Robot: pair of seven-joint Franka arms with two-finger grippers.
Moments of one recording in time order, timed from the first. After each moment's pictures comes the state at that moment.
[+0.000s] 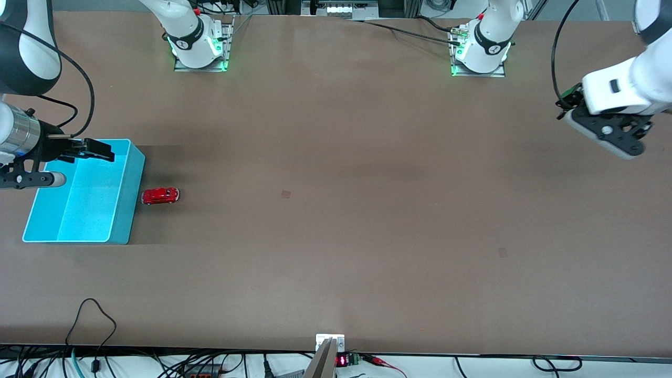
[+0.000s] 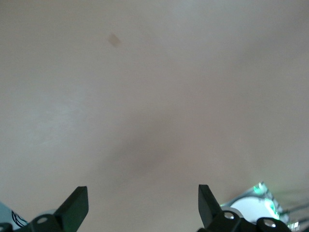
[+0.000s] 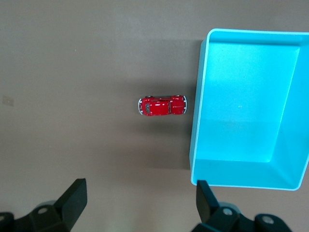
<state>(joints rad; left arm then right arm) 0.24 0.01 -0.31 -1.62 0.12 1.51 0.53 -0.04 0.18 -0.01 -1.63 0.01 1.64 -0.09</state>
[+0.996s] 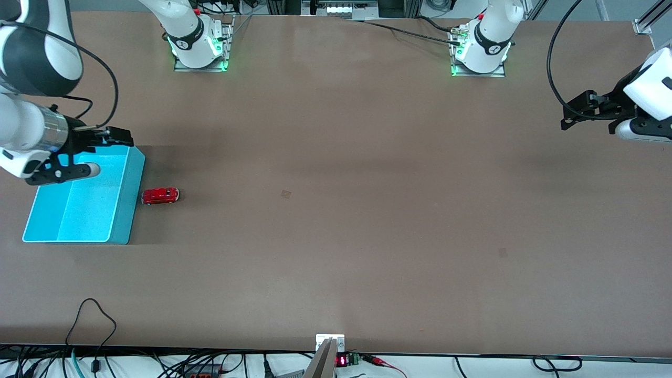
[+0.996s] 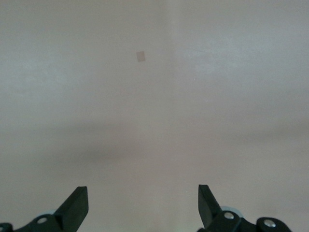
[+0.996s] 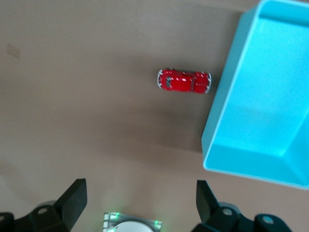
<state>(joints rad) -0.01 0.01 -0.03 -1.55 -0.02 1.50 0.01 0.00 0.18 0.01 -1.70 0.01 1.60 -0.21</state>
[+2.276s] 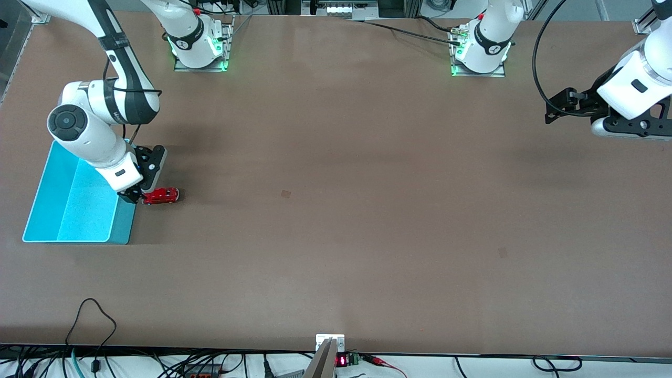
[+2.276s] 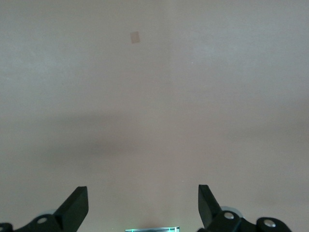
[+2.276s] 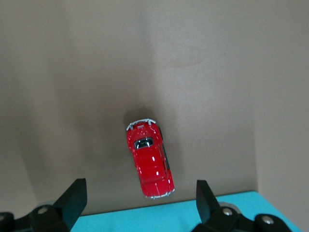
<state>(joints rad) -0.01 -0.03 -0.07 -1.66 -0.02 1.52 -0.02 -0.20 0.24 0.21 -2.19 -0.23 2.44 -1.27</state>
